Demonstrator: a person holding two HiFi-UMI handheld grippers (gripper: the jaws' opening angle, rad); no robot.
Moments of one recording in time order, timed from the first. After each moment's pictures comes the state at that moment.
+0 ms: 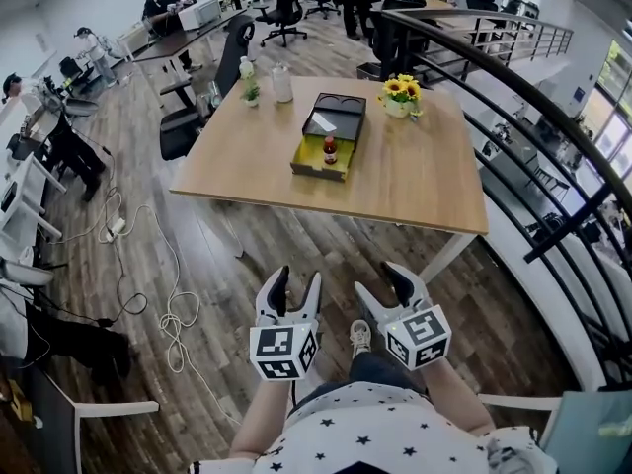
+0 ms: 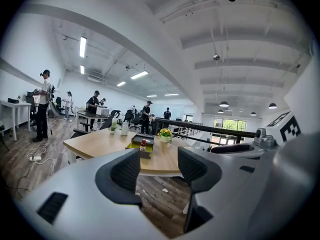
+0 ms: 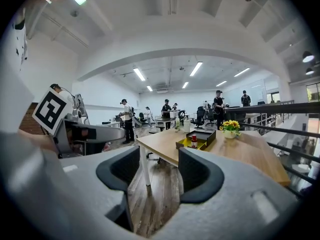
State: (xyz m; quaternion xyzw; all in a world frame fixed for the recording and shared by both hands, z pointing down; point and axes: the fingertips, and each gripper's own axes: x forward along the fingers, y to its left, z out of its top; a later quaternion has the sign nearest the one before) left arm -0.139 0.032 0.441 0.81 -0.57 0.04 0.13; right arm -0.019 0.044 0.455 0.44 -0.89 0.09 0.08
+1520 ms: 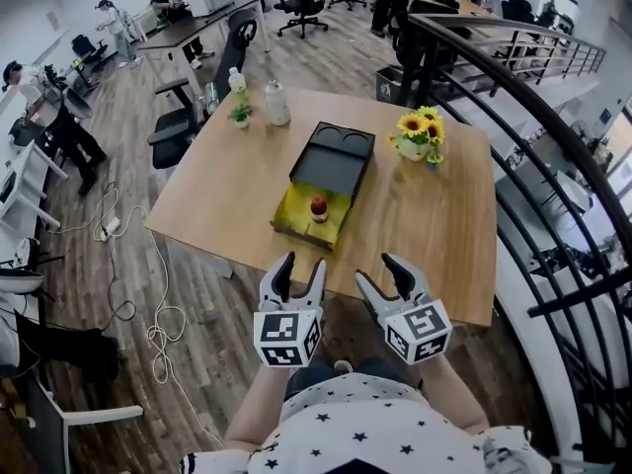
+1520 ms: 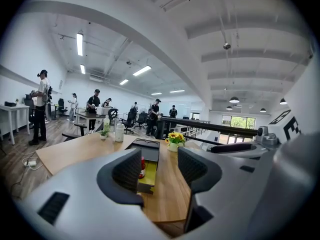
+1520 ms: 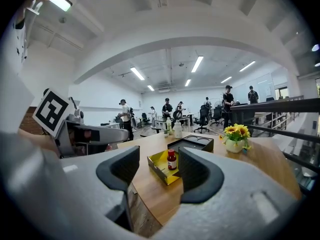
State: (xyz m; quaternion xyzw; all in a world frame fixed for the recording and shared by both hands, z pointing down) left arm -0.062 -0.250 0.437 0.79 -0.60 0.05 0.13; right arm 0.050 -0.242 0.450 0.40 -0.91 0.10 0.08
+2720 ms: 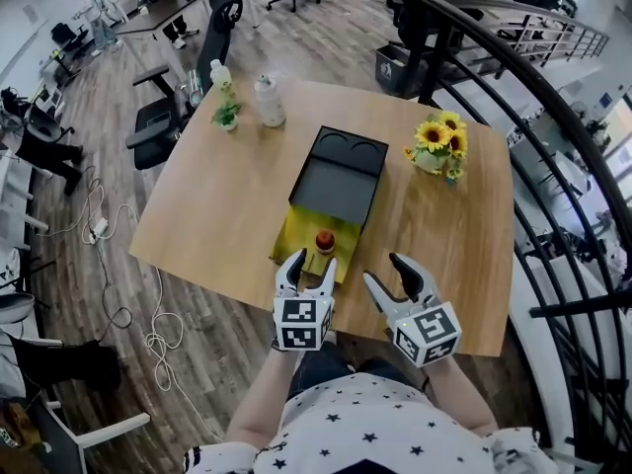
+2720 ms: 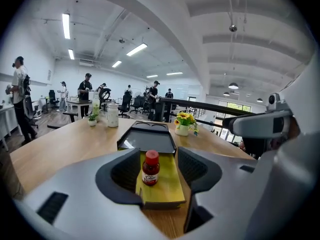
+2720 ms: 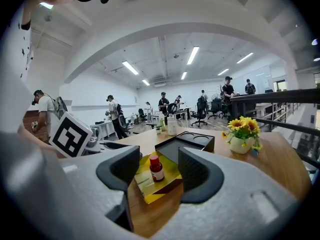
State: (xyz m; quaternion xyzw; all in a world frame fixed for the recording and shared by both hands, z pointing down) left arm -0.077 -0.407 0.533 0.79 -0.56 0.14 0.18; right arm 0.029 -0.375 0.480 0.41 -0.90 0.14 0.10
